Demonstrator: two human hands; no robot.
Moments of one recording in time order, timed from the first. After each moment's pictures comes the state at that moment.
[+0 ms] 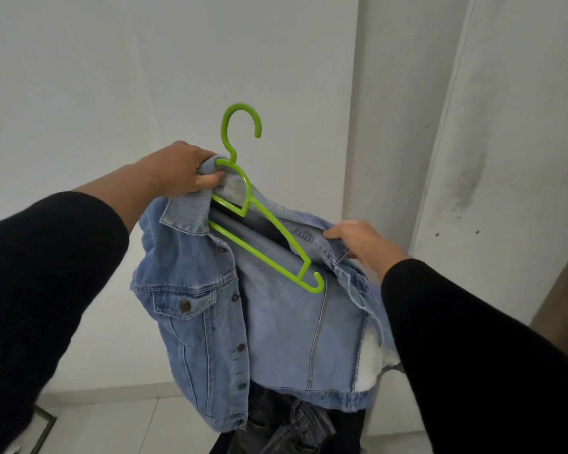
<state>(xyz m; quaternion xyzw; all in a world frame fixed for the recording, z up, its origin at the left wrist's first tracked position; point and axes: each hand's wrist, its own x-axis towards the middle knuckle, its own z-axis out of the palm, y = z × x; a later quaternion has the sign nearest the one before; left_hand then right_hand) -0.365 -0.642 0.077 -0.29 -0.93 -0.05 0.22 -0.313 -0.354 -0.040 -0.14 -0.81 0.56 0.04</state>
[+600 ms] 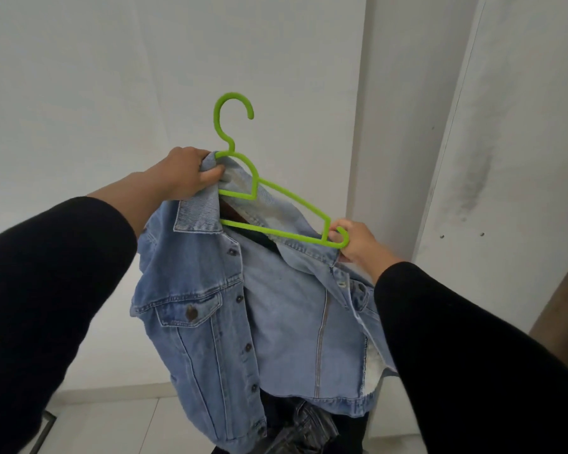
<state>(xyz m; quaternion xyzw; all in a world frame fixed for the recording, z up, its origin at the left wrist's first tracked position) -0.371 -0.645 0.068 -0.22 -0.94 -0.14 0.21 -0.321 -0.369 -0.055 -0.10 -0.82 0.55 0.11</state>
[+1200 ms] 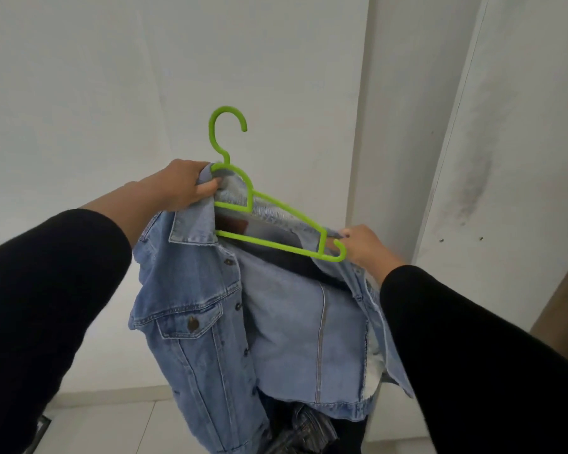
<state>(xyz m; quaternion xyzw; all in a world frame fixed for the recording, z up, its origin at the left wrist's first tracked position) -0.373 -0.662 0.056 -0.23 -0.95 -0.14 0.17 -0.307 -0.364 -0.043 -0.07 -0.91 0.39 0.09</state>
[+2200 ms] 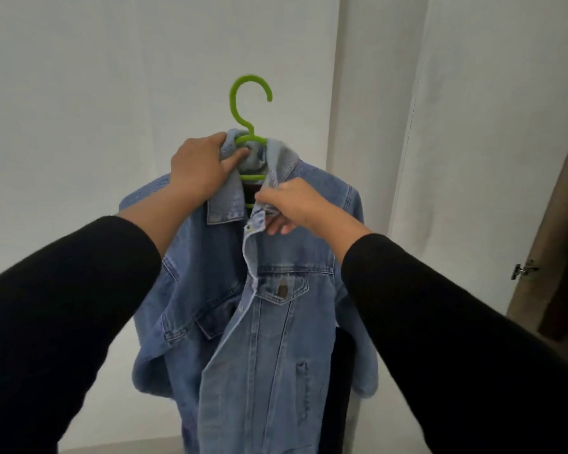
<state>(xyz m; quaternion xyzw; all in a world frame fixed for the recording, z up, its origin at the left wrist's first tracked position) -0.330 -0.594 0.131 -0.19 -0.85 -0.21 0.44 -0.249 -0.436 0.110 0.08 -0.87 0.47 0.09</state>
